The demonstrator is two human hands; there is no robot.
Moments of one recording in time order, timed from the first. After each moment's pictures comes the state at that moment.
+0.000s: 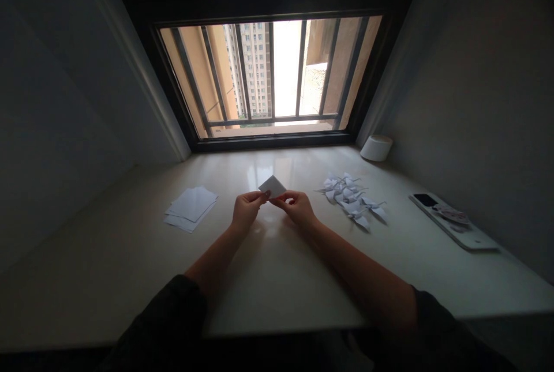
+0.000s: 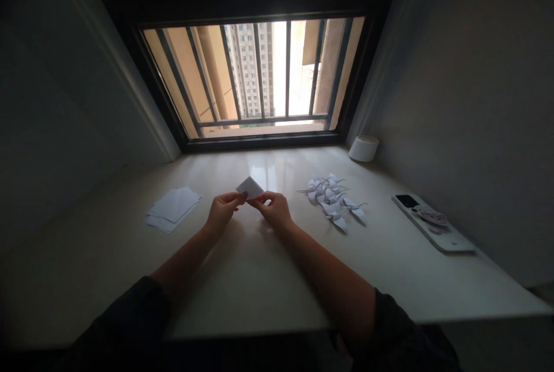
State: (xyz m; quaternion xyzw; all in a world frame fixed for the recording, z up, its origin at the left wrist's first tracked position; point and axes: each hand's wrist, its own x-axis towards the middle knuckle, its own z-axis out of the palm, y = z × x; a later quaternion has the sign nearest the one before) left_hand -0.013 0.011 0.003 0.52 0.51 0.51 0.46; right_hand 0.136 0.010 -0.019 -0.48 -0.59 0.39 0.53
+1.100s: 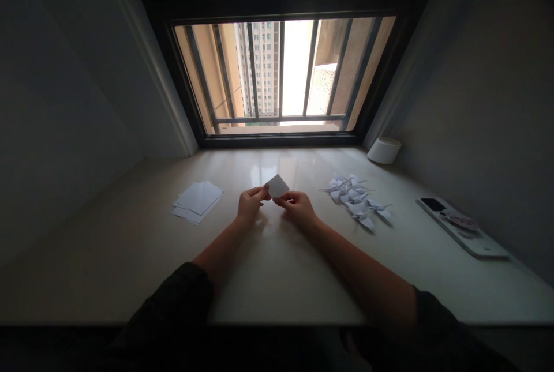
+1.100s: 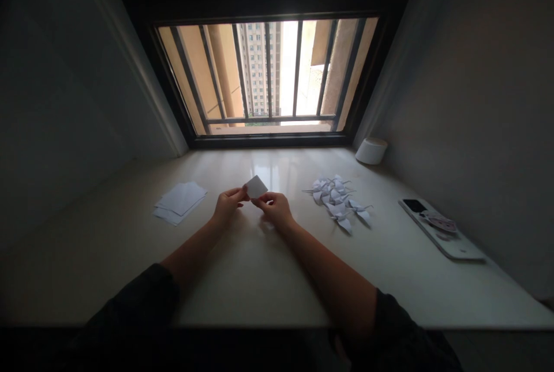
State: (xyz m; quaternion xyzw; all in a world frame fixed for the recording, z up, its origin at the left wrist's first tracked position) left_hand -0.017 0.016 -0.002 0.47 0.53 0.52 0.48; right_hand 0.130 0.013 -0.027 -0.48 -0.57 0.44 0.50
